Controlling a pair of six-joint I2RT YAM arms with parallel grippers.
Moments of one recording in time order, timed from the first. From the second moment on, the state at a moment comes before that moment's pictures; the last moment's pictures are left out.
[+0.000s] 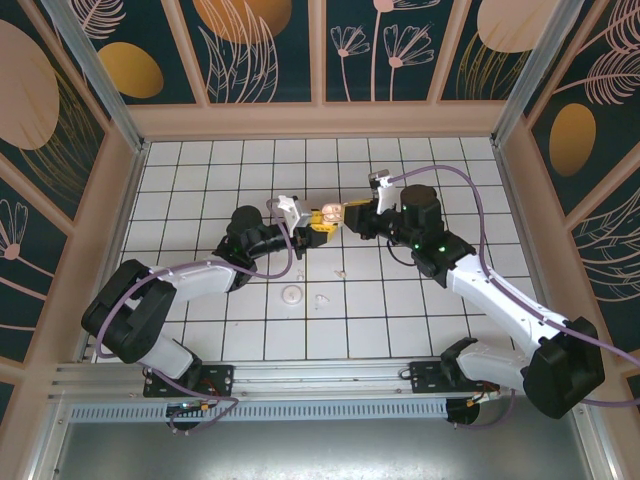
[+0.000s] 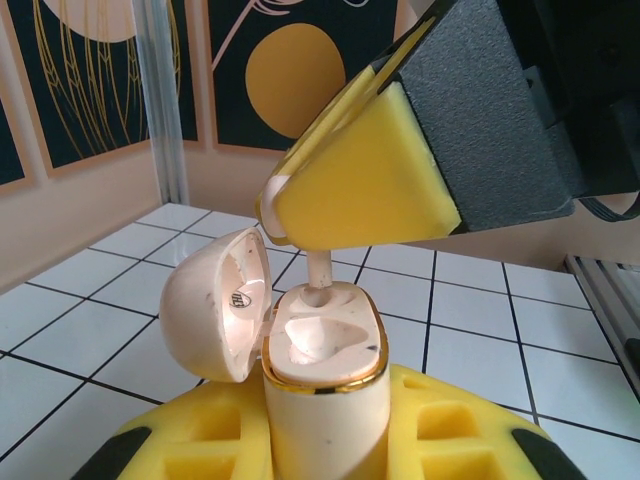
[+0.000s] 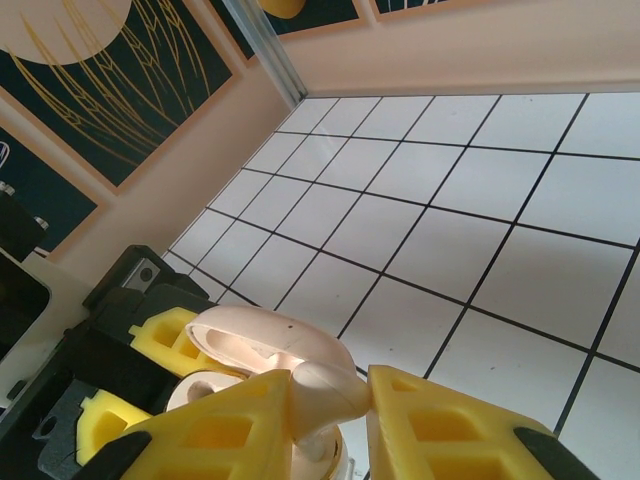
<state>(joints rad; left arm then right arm) -0.61 1.54 0.67 0.88 0.67 -0.06 0.58 1.14 0.83 0.00 -0.33 0.36</state>
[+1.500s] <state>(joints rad) -0.63 1.48 0.58 0.99 0.65 0.05 0.58 1.12 0.77 0.09 -0.46 0.34</state>
